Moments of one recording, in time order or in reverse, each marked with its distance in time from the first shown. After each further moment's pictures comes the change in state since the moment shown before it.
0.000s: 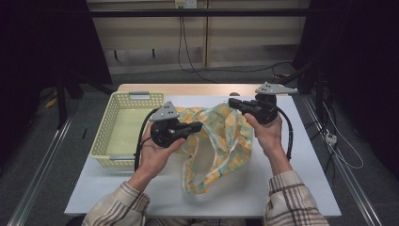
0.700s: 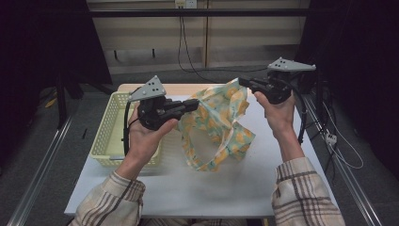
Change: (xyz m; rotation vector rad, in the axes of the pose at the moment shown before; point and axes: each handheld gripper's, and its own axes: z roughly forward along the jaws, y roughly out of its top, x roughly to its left) left arm -0.004 0.061 -0.037 -0.140 -0.019 0.043; right arm -0.008 0.059 -0.023 -0.057 -0.078 -0.062
